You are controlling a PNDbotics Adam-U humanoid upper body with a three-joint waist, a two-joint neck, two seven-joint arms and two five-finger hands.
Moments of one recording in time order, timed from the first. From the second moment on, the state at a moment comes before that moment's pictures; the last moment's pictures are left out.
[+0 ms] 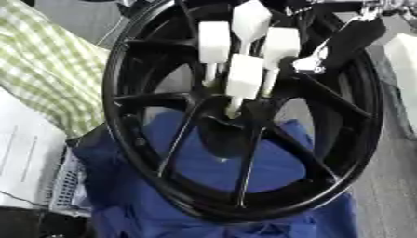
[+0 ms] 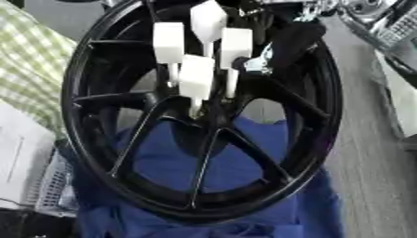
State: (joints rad) left arm -0.08 0.32 0.18 -1.98 0.17 0.11 0.45; right arm -0.97 -0.94 0.57 -1.78 0.17 0.27 0.61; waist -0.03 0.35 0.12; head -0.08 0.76
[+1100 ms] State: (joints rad) left arm -0.08 0.32 0.19 -1.98 0.17 0.11 0.46; right arm -0.44 -1.16 0.03 -1.96 -0.17 0.29 0.16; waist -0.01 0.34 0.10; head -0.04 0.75
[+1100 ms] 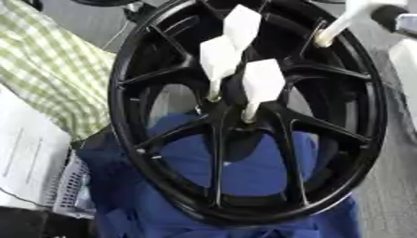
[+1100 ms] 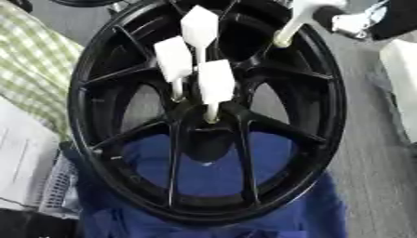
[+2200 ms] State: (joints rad) left arm -0.08 0.32 0.22 -1.98 0.16 0.10 0.50; right arm -0.06 -0.90 -0.46 -1.52 0.23 0.11 -0.02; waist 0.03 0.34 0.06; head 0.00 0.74
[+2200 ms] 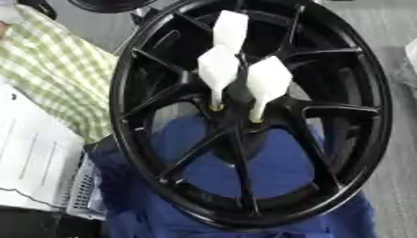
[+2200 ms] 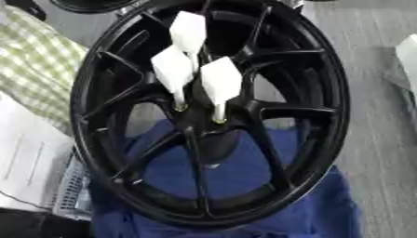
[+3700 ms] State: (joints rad) left arm -0.08 0.32 0.22 -1.98 0.16 0.11 0.49; right arm -0.09 -0.88 -0.45 -1.57 -0.02 0.21 -0.31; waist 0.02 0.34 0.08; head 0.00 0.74
